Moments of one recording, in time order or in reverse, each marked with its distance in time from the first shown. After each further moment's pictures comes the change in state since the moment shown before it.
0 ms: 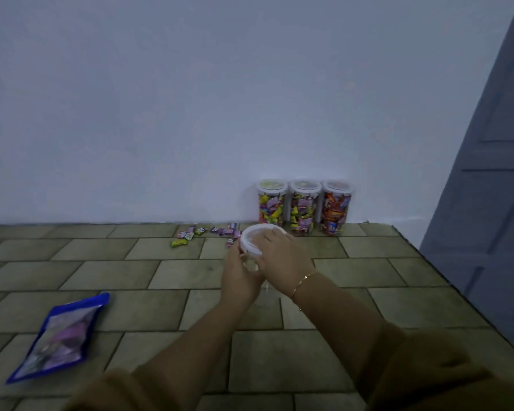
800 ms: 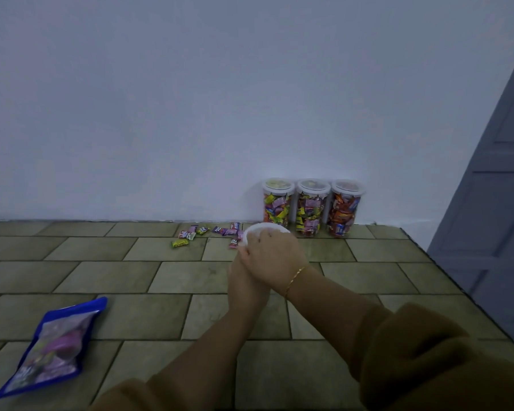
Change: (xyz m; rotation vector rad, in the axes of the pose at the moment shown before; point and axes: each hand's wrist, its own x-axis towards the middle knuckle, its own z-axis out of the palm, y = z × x) left_hand 0.018 -0.027 0.009 0.456 -0.037 0.018; right_hand 0.037 -0.024 0.009 -0.476 0.047 -0.183
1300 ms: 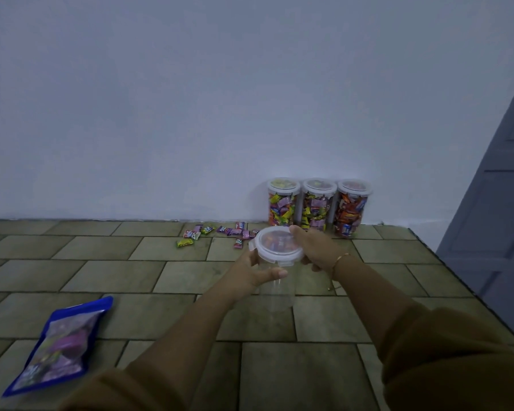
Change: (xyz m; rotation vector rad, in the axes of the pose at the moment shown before) left_hand 0.021 -0.013 -0.034 -0.655 -0.565 -0.145; right_hand -0.010 0.069 0.031 1.334 -0.227 0.712
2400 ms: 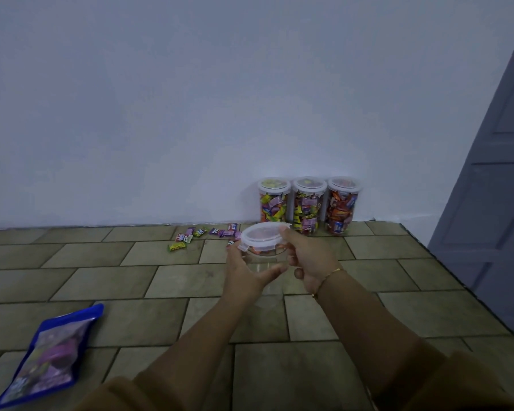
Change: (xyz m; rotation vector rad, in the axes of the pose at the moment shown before) left_hand 0.001 -0.008 0.029 0.083 0.395 0.082; right_hand -0.045 -0.015 0.013 0.709 0.117 0.227
